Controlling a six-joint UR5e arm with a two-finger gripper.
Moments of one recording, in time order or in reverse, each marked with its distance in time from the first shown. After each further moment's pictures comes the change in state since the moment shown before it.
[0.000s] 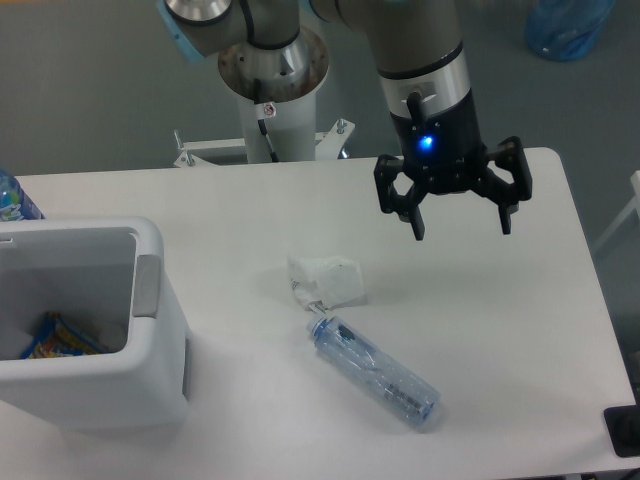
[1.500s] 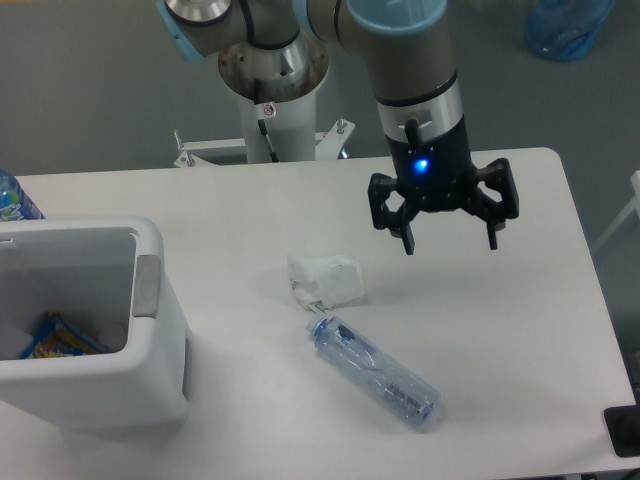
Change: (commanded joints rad) arm -0.005 -0.014 -0.083 0.017 -0.009 0.040
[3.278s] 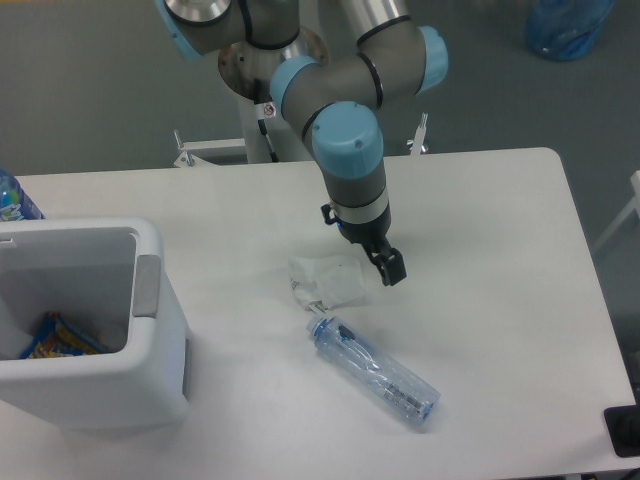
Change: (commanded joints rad) arm -0.060 -0.070 -0.393 0.110 0.041 0.706
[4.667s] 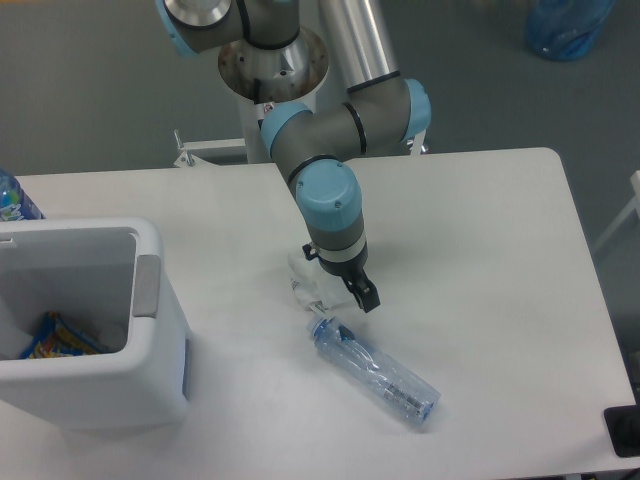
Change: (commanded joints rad) arm -0.029 -0.101 -0.005 0.044 0.011 -0.060
